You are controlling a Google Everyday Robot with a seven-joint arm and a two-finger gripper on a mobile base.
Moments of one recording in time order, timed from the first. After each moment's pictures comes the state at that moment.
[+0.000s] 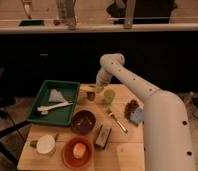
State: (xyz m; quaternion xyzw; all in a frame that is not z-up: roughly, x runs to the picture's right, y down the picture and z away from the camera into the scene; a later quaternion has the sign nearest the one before) arm 0.007 0.005 0.917 -0.30 -0.16 0.06 0.94
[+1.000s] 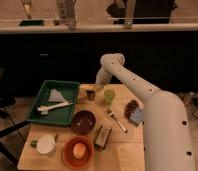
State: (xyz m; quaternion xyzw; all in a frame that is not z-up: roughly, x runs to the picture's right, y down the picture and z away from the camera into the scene) arm 0.006 -0.004 0.923 -0.28 -0.16 0.07 0.94
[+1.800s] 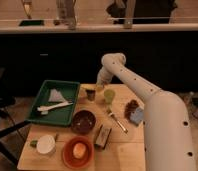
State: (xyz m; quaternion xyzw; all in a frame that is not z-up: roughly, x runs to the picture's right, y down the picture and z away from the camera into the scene) arm 0.013 -0.006 0.921 -0.28 -0.15 0.09 0.94
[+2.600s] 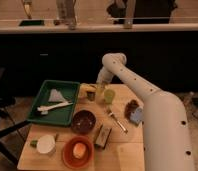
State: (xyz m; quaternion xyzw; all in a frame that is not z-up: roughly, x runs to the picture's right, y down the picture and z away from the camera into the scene) arm 0.013 -0.004 0.923 -0.29 -0.16 0.09 0.94
